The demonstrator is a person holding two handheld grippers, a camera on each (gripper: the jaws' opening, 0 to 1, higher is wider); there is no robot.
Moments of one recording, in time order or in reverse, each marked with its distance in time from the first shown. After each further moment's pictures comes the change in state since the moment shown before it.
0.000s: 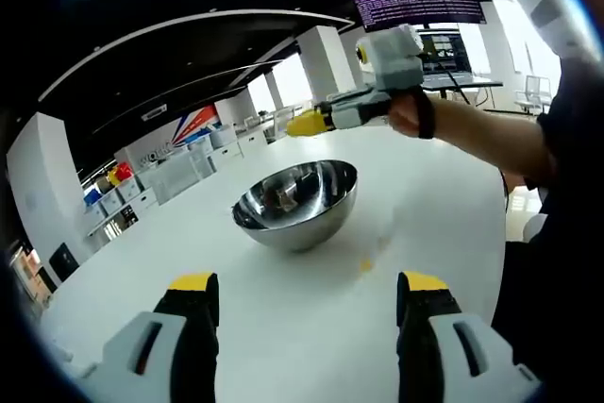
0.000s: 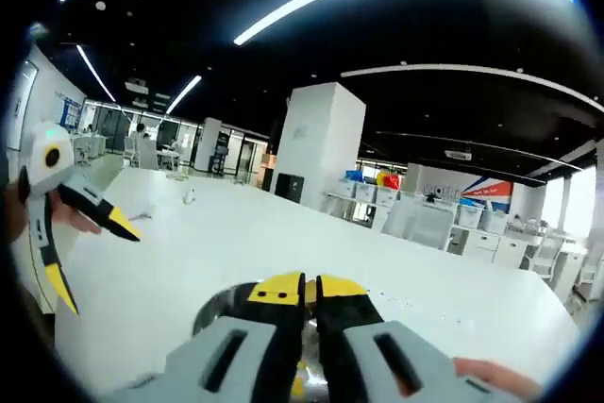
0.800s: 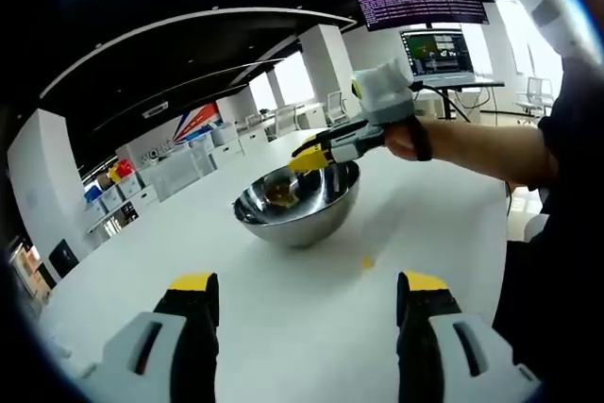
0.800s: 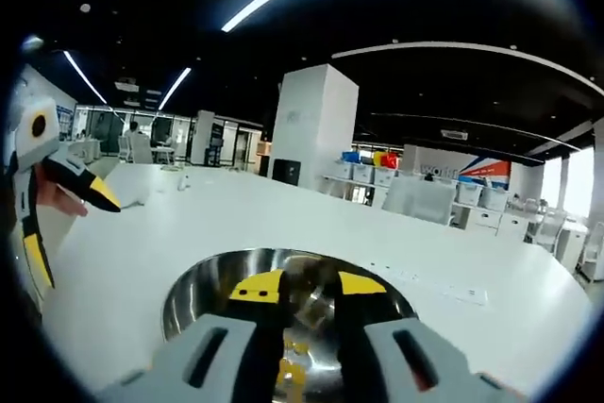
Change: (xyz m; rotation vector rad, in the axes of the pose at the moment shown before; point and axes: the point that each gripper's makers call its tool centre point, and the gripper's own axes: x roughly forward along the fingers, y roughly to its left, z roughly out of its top) left arm 0.000 0.003 -0.005 -0.008 0.005 0.004; right arm 0.004 -0.005 -0.020 0.054 0.001 -0.014
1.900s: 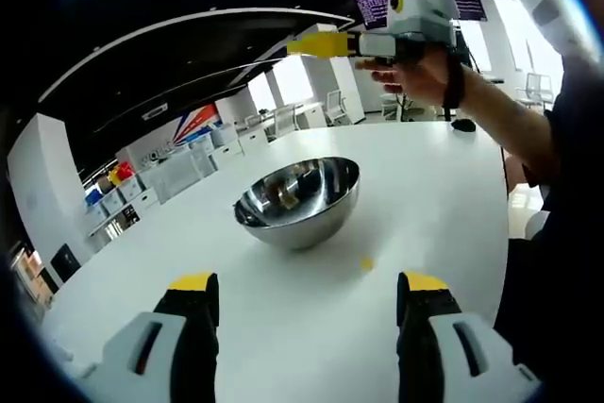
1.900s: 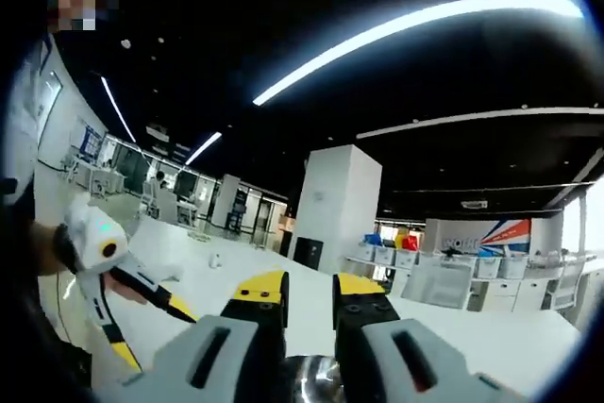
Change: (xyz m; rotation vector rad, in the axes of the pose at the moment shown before) left arm 0.002 0.000 0.004 0.011 0.001 0.004; right arm -0.092 0.065 0.160 -0.080 -0.423 0.180
